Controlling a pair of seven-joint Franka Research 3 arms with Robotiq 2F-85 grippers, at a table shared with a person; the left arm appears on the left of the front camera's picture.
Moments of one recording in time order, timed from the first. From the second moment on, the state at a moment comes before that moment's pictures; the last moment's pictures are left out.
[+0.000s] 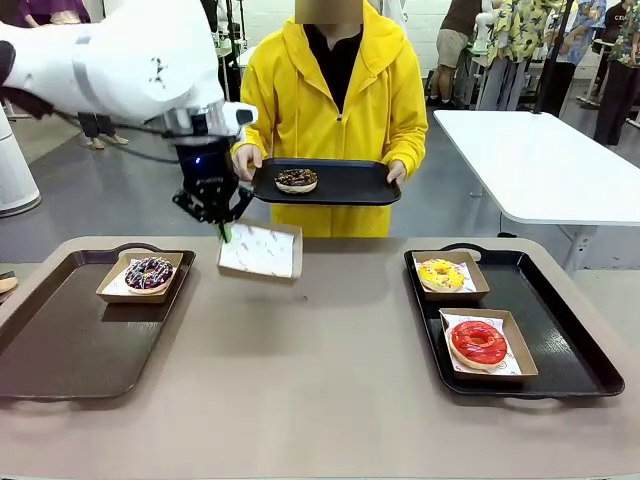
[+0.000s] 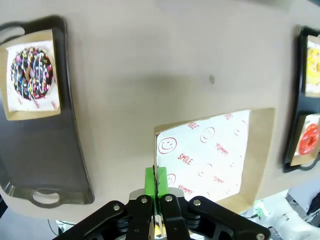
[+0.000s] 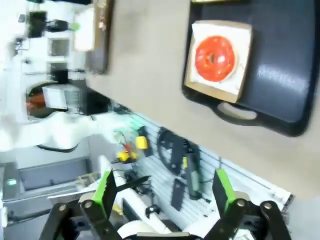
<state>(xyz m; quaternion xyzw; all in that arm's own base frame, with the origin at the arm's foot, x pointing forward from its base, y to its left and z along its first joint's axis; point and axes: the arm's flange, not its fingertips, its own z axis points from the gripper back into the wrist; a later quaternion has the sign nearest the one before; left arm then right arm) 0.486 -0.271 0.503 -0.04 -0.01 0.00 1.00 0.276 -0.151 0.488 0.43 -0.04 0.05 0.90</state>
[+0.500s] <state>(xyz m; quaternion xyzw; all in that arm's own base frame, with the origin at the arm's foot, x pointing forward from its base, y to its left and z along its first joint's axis) 0.552 -0.299 0.497 -0.01 -0.01 -0.03 1.00 0.298 -0.232 0.447 0.56 -0.03 0.00 0.83</state>
